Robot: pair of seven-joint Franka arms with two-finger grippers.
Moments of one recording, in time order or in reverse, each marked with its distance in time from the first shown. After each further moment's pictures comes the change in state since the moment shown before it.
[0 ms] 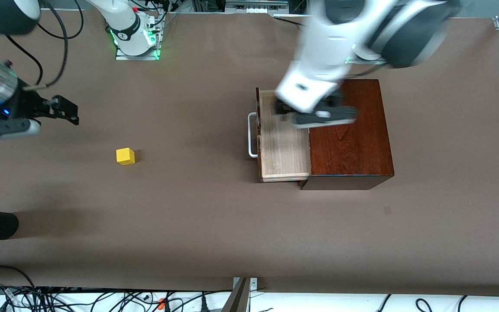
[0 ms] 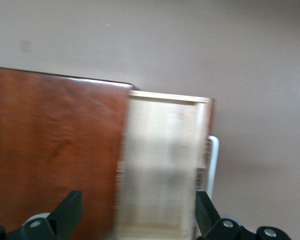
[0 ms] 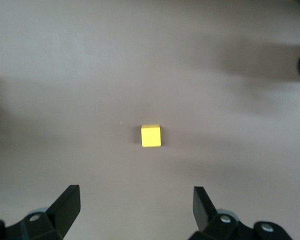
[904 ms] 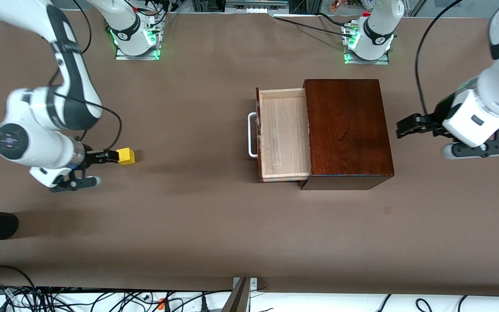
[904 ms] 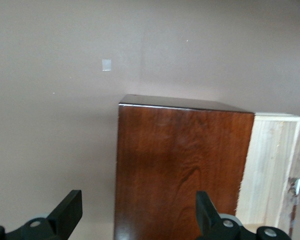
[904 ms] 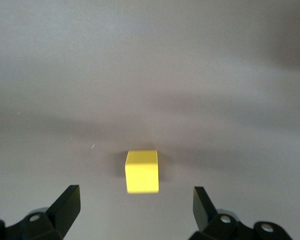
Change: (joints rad) left arm 0.192 -0.139 0.302 -0.135 -0.195 -0.032 0.509; right arm -0.003 0.276 -0.005 -0.167 -0.004 0.367 -0.027
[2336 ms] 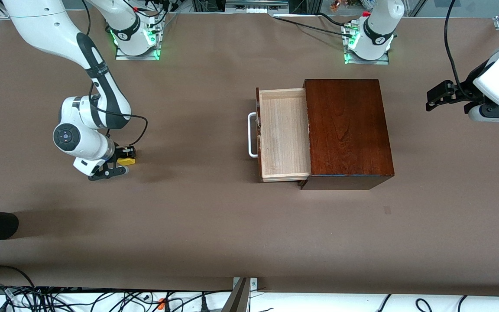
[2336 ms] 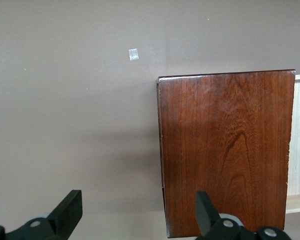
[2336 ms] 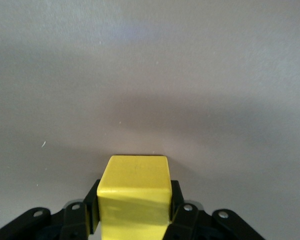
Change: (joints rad) left arm -0.147 -0.233 0.252 -0.258 0.016 0.050 0.221; right arm -0.003 0.035 0.001 -0.326 0.000 0.381 -0.071
